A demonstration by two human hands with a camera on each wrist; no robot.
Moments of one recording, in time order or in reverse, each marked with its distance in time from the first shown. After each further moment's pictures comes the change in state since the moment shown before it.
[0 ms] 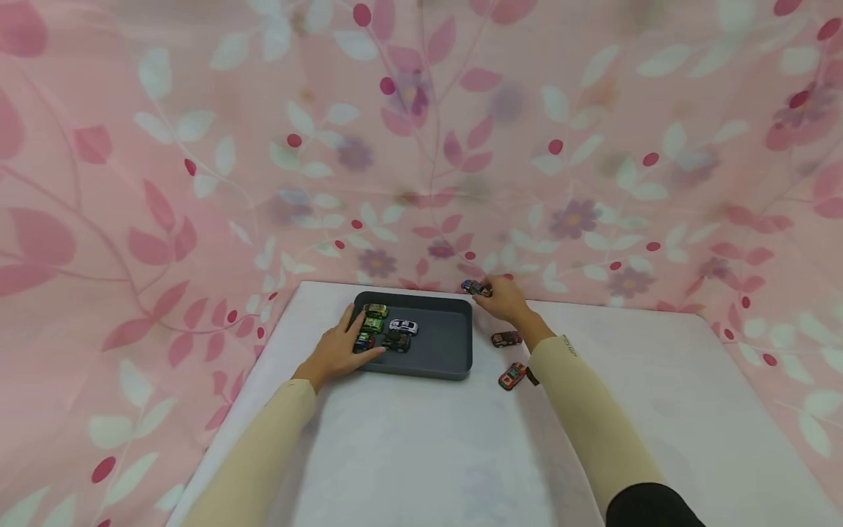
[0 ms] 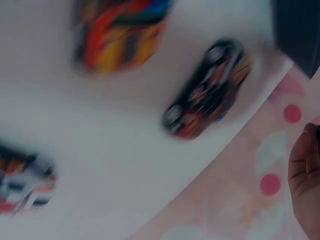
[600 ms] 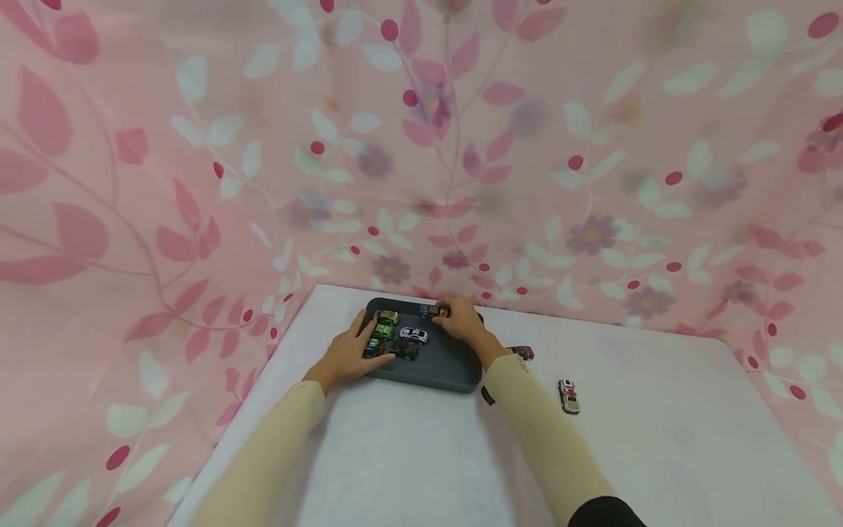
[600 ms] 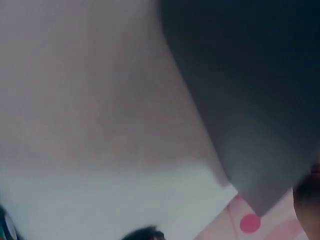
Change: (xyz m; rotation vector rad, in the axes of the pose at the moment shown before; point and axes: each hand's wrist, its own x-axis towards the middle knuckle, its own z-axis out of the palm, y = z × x) left_hand 0.010 0.010 0.005 0.008 -0.009 0.009; right_hand 0.021 -0.051 0.079 0.072 0.033 -0.106
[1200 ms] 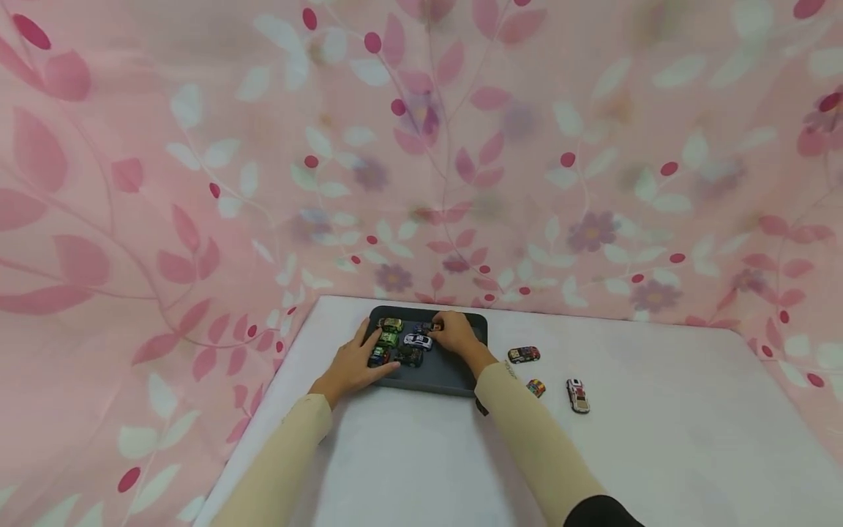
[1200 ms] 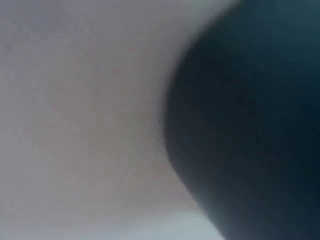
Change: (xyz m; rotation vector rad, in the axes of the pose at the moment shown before) left_hand -0.004 -0.004 0.005 -0.022 0.017 0.002; right_hand -0.002 -0.005 0.033 -0.016 -0.026 0.058
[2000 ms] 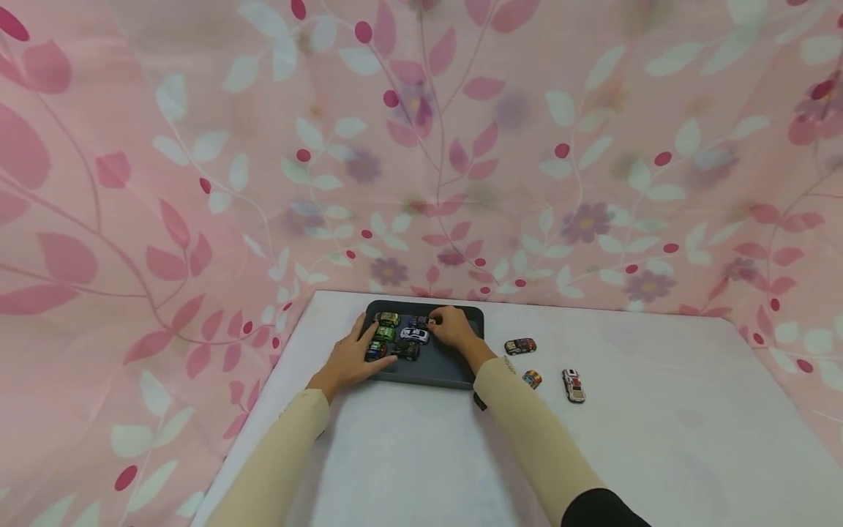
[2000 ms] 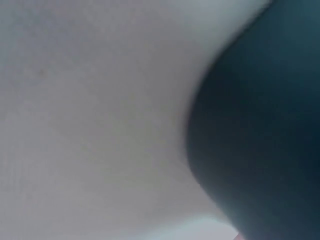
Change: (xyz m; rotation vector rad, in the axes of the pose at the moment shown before) left_hand 0.001 0.004 -0.002 -0.011 -0.017 -0.014; right_hand -0.006 -0.003 -0.001 0.046 0.007 0.050
